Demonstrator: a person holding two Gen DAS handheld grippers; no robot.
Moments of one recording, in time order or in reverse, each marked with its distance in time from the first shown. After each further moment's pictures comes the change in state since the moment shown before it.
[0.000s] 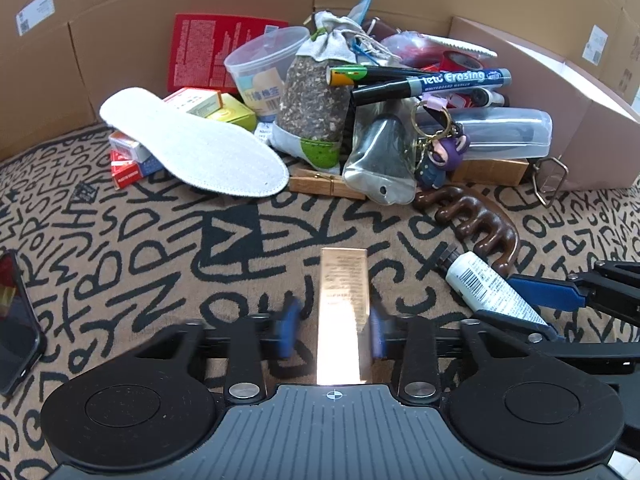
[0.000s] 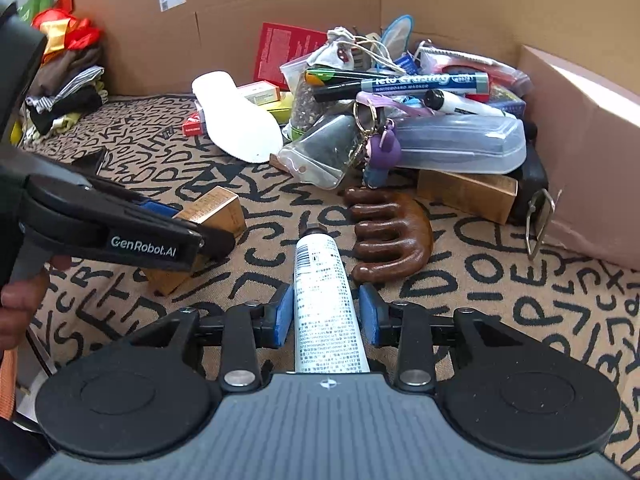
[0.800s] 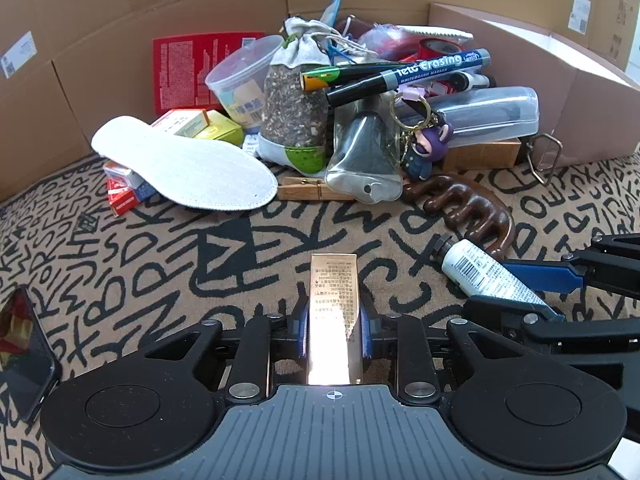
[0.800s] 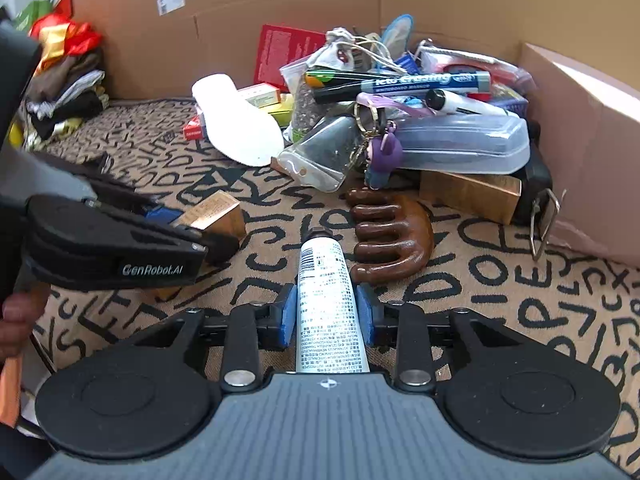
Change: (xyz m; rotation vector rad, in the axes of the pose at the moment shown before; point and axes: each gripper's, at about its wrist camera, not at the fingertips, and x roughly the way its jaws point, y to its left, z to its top) left arm -0.001 -0.017 0.000 0.099 -0.002 0.056; right arm 0.001 -0.005 0.003 0.057 0.003 0.024
